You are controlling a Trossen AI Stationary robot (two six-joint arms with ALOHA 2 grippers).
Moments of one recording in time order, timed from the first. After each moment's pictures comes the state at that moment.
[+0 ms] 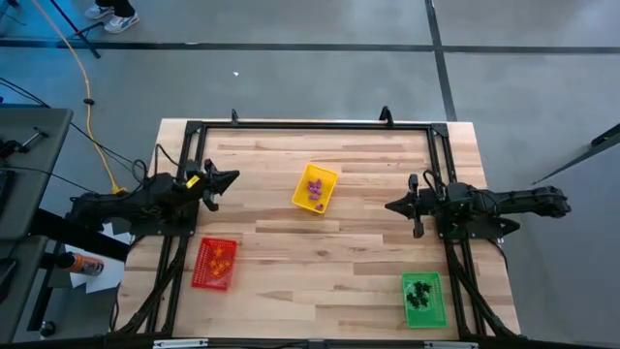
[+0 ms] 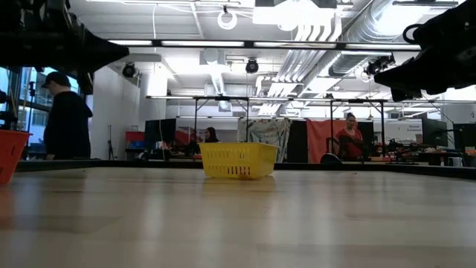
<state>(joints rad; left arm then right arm) 0.06 0.00 0.01 0.19 -0.30 -0.41 0.06 0.12 0.01 0.01 0.05 0.00</state>
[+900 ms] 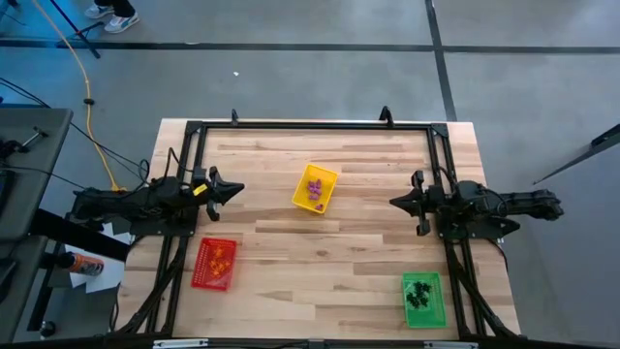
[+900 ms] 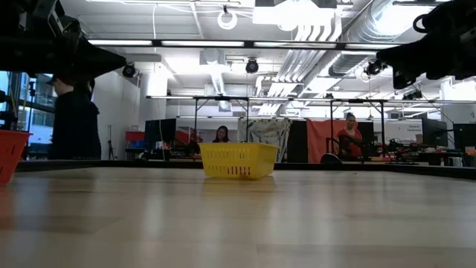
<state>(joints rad) -0.01 0.01 0.01 0.05 -0.26 -0.41 0.06 0.01 0.01 0.07 0.05 0.00</state>
